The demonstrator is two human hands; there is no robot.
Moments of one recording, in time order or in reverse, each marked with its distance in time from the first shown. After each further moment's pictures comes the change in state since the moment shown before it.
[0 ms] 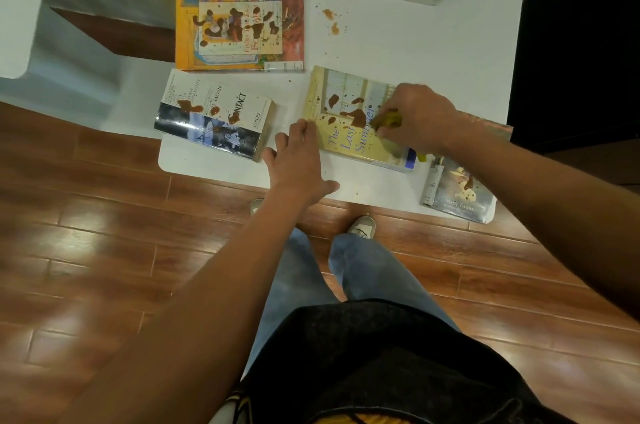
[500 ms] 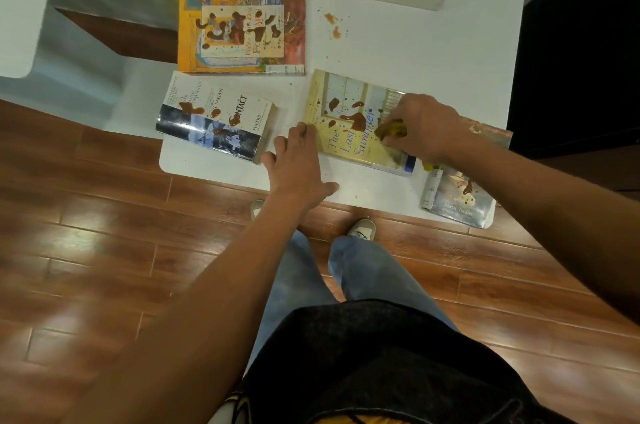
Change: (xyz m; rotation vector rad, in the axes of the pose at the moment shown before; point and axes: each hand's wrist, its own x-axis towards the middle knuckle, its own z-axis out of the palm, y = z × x) left_hand -0.001 0.001 0.003 -0.018 0.024 -0.022; right_hand -0.007 0.006 0.004 -0.049 -0.014 0.004
